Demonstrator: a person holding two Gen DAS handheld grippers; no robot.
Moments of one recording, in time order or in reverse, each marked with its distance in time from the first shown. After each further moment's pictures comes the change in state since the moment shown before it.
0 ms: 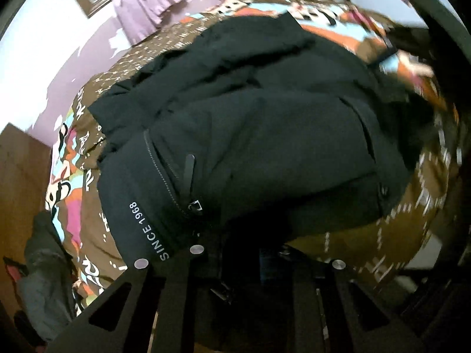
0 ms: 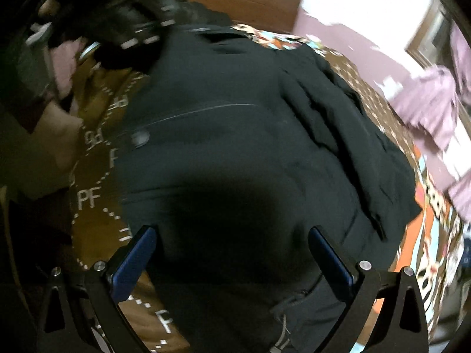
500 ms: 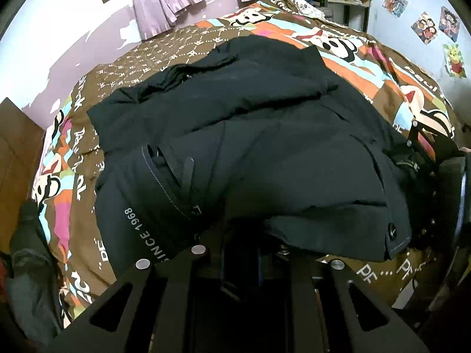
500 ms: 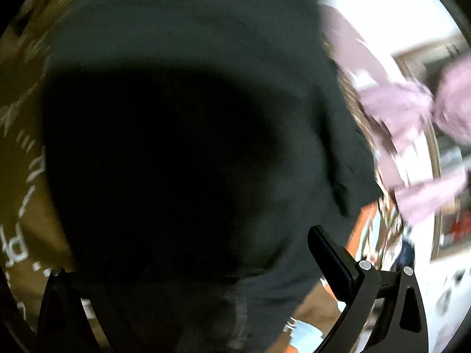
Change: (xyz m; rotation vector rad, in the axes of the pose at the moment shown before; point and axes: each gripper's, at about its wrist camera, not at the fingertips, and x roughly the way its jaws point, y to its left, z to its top) left arm 0.006 0.042 0.064 -0.131 -0.031 -0.065; right arm 0.049 -0.042 -0.025 0.019 0.213 -0.342
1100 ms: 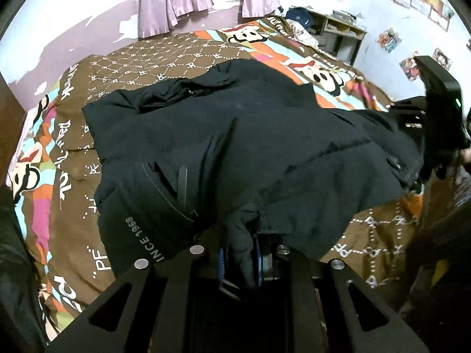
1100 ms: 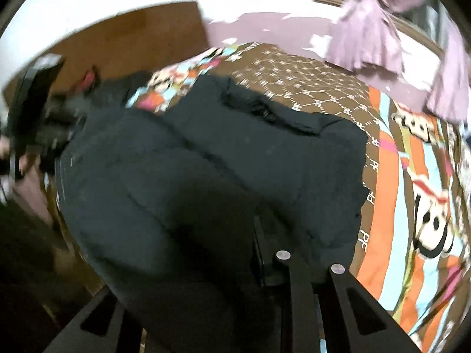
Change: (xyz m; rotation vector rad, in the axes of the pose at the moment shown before) left arm -0.039 0.060 0.019 -0.114 -0.054 -0.195; right arm -0.064 -0.175 0.050 0.604 -0.213 0.411
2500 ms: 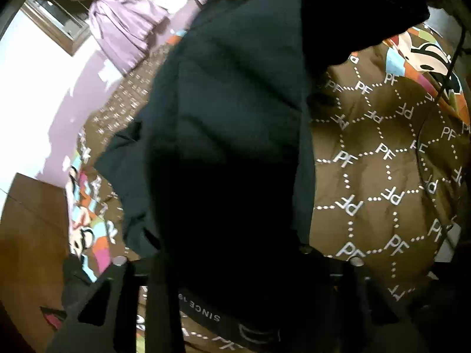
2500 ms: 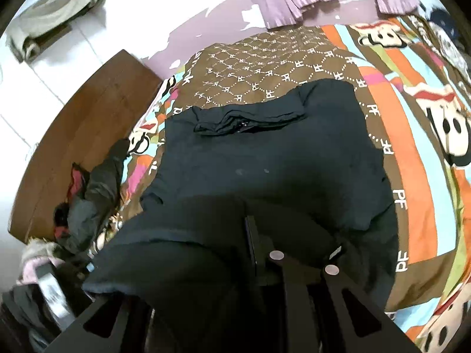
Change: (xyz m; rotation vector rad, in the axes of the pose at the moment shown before) left arm 0.060 -0.085 -0.056 0.431 0.093 0.344; right arm 0.023 -0.030 0.047 0.437 0.011 0.081
